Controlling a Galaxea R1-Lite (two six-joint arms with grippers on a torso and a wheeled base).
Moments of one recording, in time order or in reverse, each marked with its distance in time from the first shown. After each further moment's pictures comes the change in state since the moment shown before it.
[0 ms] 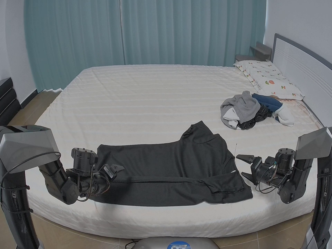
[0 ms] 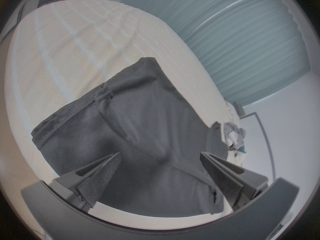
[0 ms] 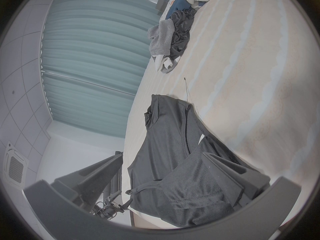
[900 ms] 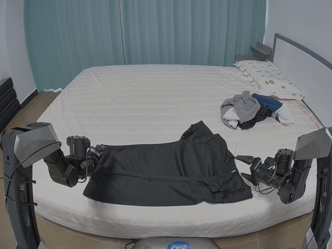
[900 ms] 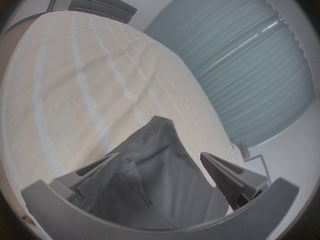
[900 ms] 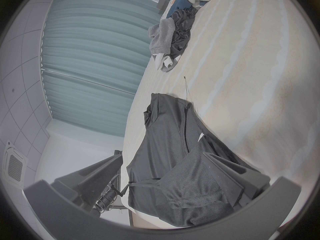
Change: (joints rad) left arm 0.145 0.151 -0.278 0.001 0.188 -0.078; right arm 0.005 0.006 0.000 0.000 0.000 -0.013
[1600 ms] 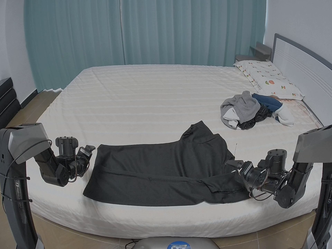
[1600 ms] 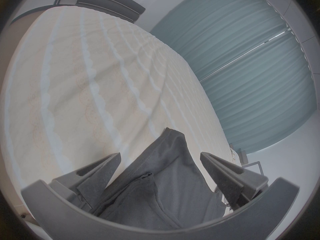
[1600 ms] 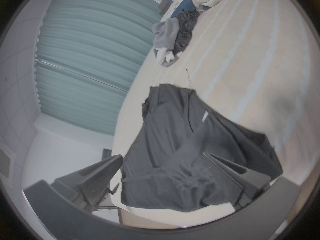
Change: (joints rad) left arm 0.106 -0.017 0.047 -0.032 -0.083 -0.016; right arm 0.177 -0.145 0.060 0.163 -0.223 -0.006
